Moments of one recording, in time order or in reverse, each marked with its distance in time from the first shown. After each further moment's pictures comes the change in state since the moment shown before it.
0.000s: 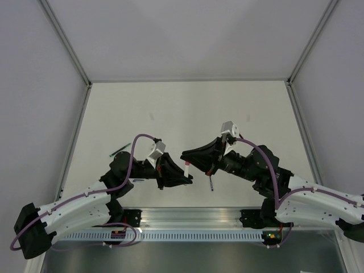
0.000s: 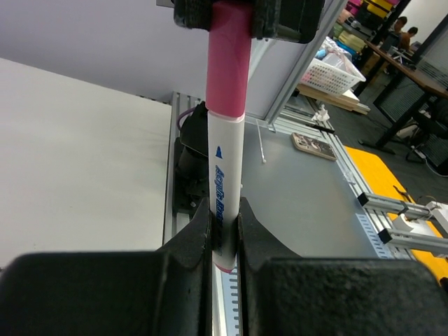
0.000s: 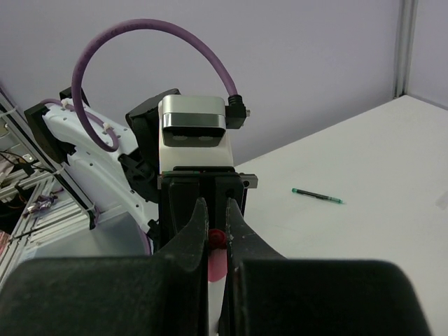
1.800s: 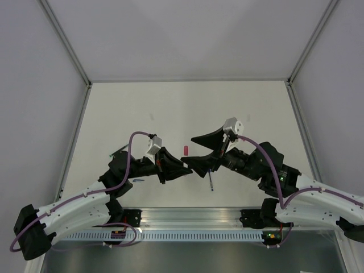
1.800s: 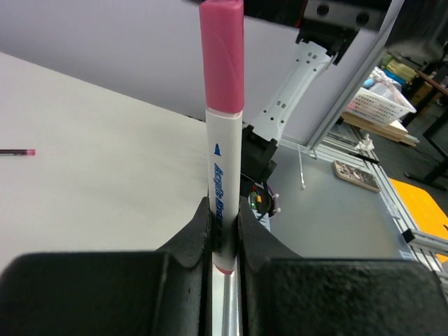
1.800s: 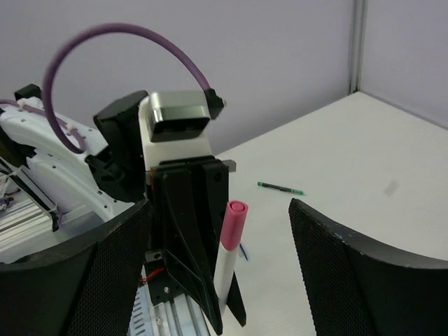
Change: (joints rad) left arm 0.006 -0.021 0.005 -0.057 -0.182 0.050; right arm 0.003 -0.020 0.048 -0.129 0.116 -0.069
